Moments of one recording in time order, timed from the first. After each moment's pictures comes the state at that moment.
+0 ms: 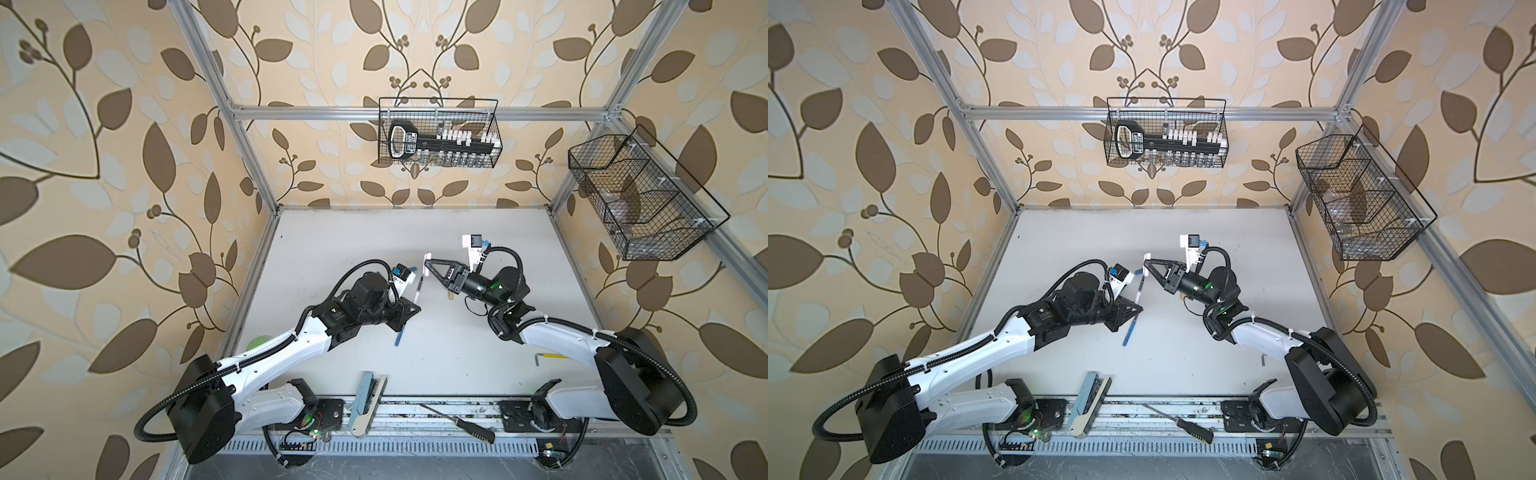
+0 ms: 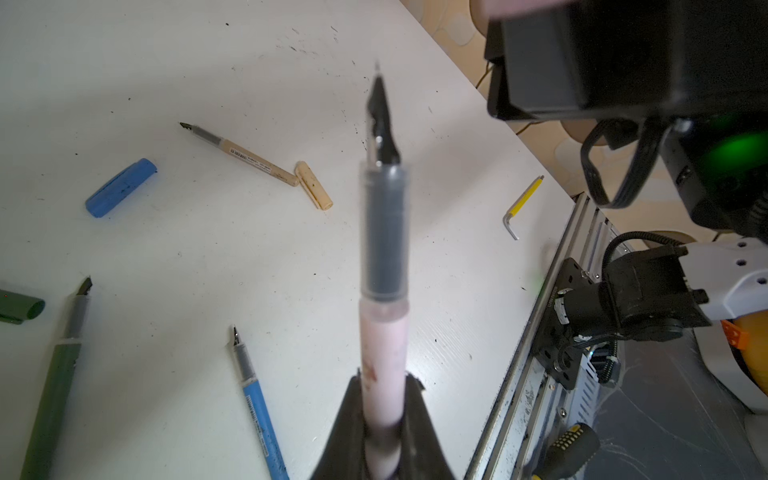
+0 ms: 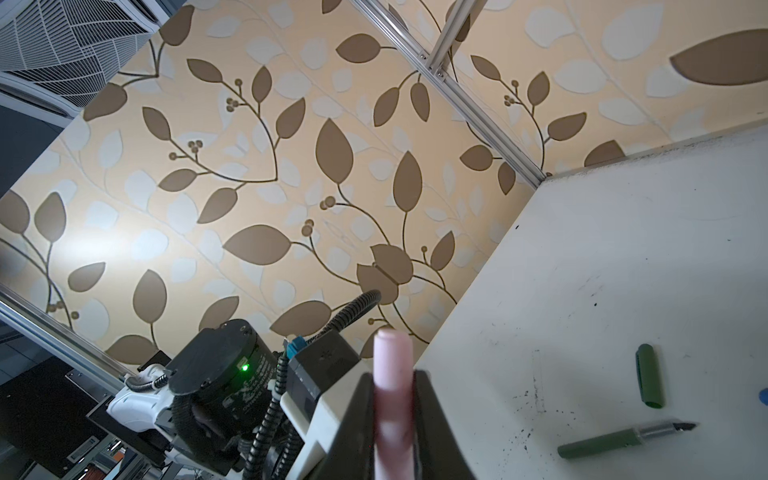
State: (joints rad) left arm -0.75 1.14 0.75 -0.18 0.31 -0.32; right arm 0.54 1.36 0.58 0.96 -0.51 0.93
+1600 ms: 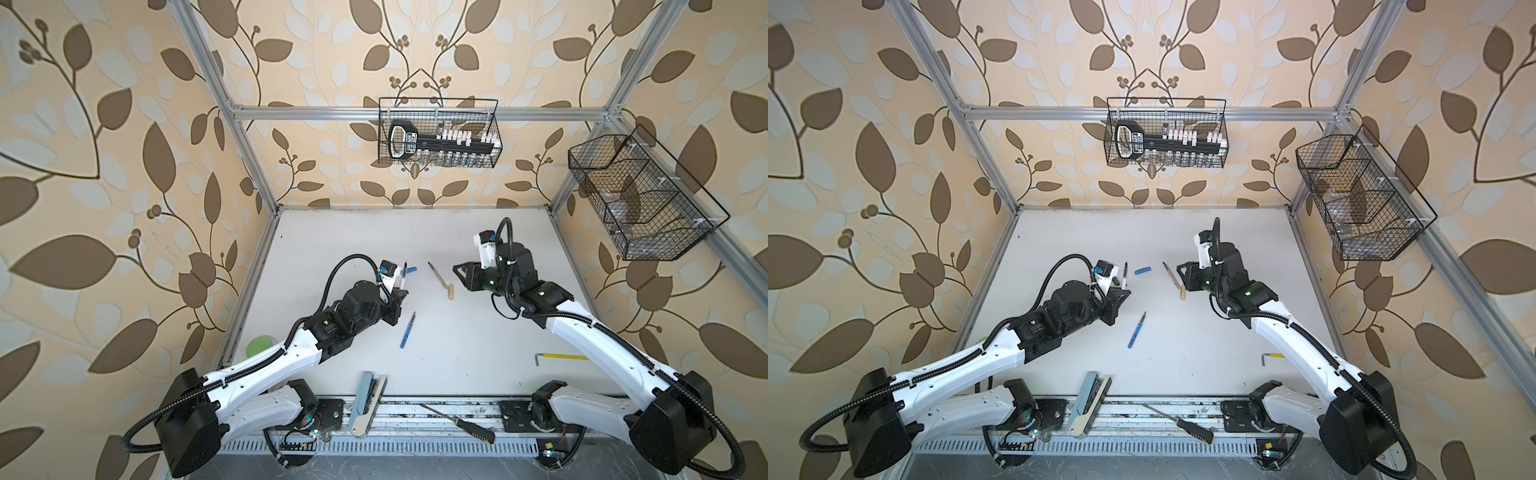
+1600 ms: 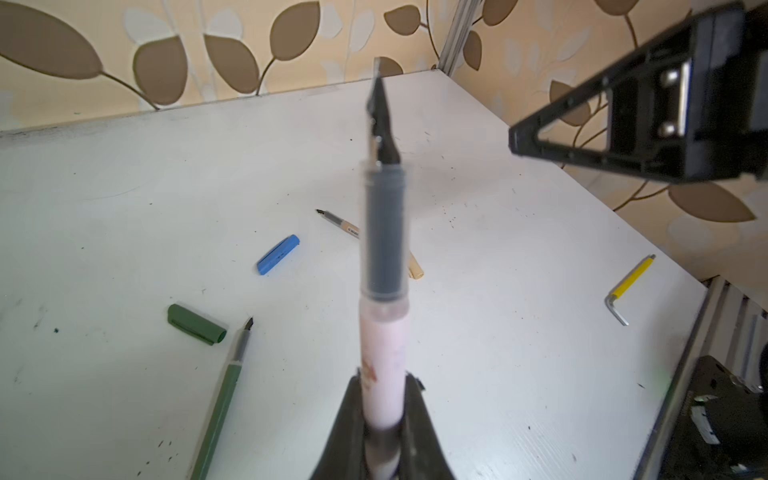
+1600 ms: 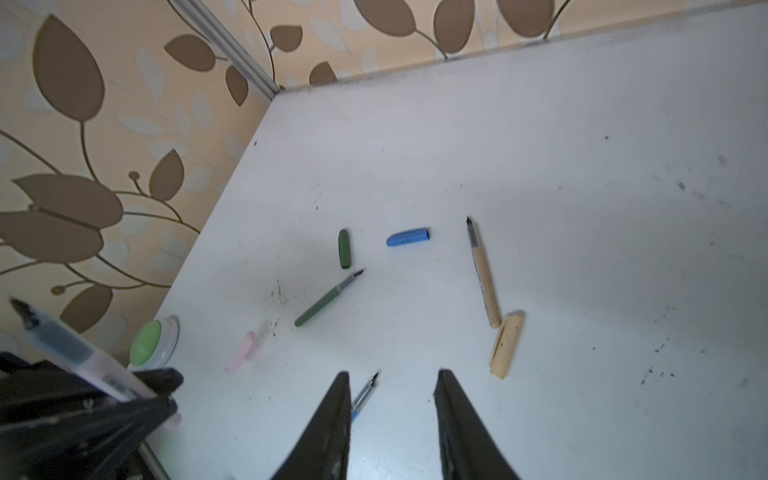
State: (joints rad) left arm -0.79 1.03 0.66 -0.06 -0.08 -0.28; right arm 0.48 1.18 0.88 -0.32 -0.12 0.40
